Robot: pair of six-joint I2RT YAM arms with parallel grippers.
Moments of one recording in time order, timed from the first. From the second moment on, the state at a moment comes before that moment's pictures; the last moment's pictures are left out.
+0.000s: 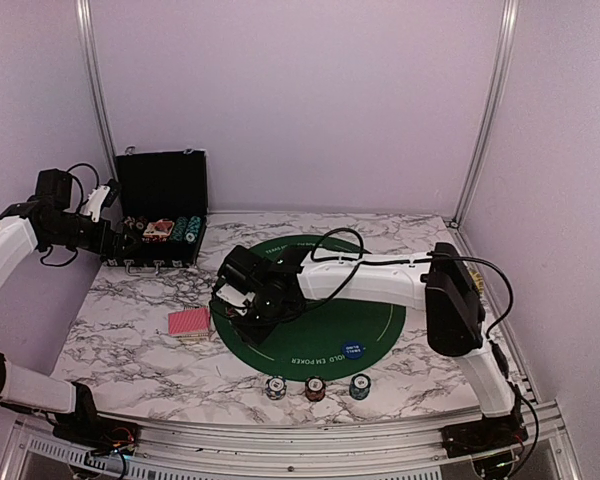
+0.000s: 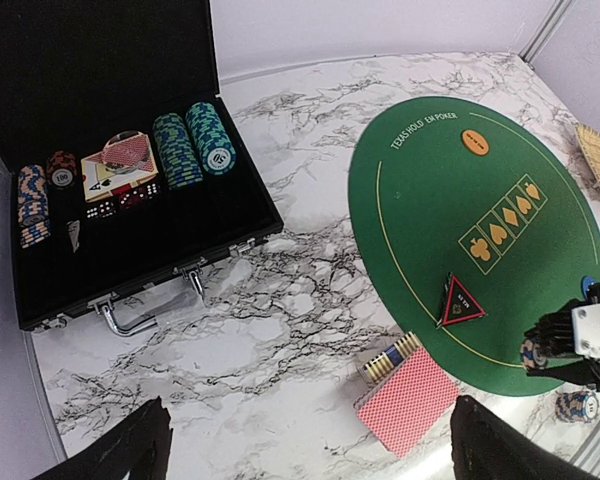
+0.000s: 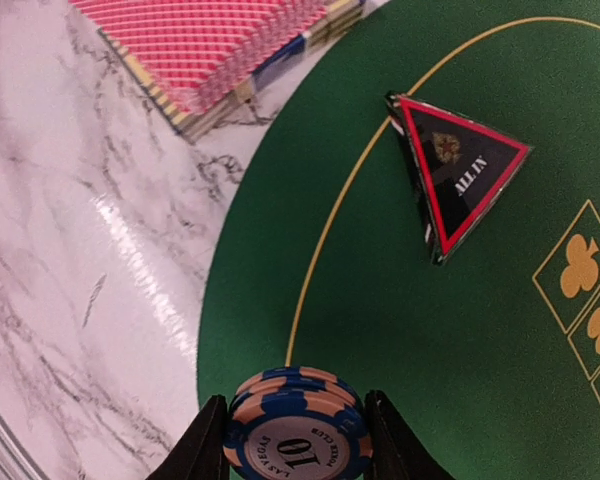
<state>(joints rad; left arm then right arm) 0.10 1.22 1.13 -0.73 0.48 0.28 1.12 2.29 1.99 -0.85 0.02 0.10</state>
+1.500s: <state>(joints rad) 0.10 1.22 1.13 -0.73 0.49 0.28 1.05 2.45 2.07 -0.74 0.04 0.15</state>
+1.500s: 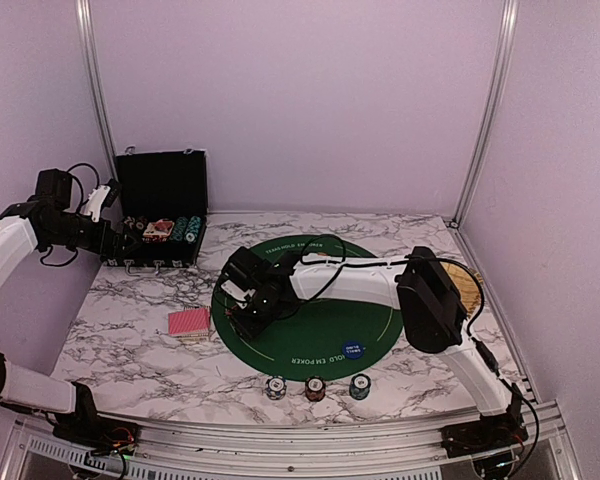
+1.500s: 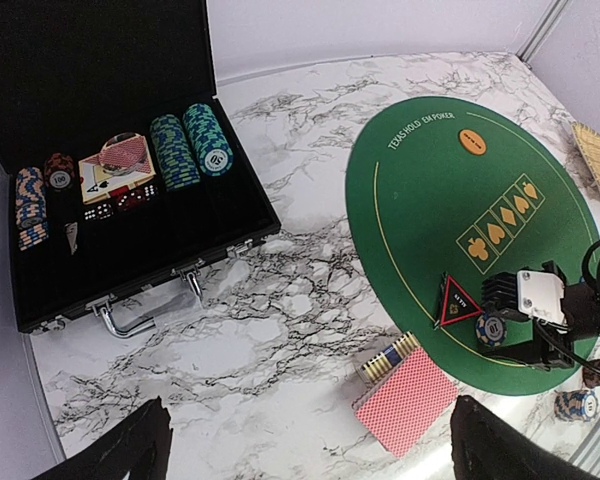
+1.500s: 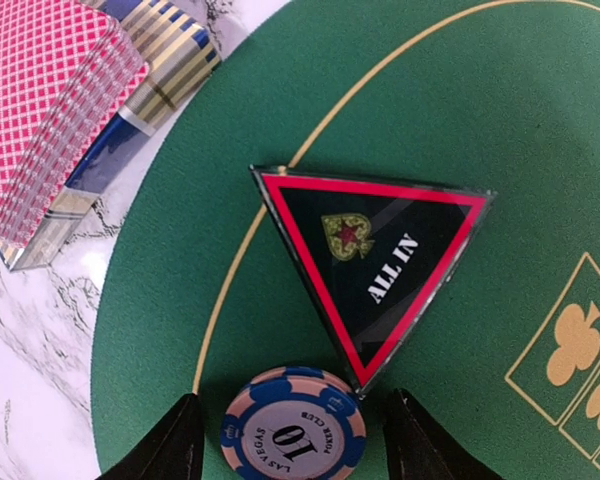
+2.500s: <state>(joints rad) 0.10 1.22 1.13 -0.73 0.51 0.28 1.23 2.01 1.66 -0.82 0.03 0.16</state>
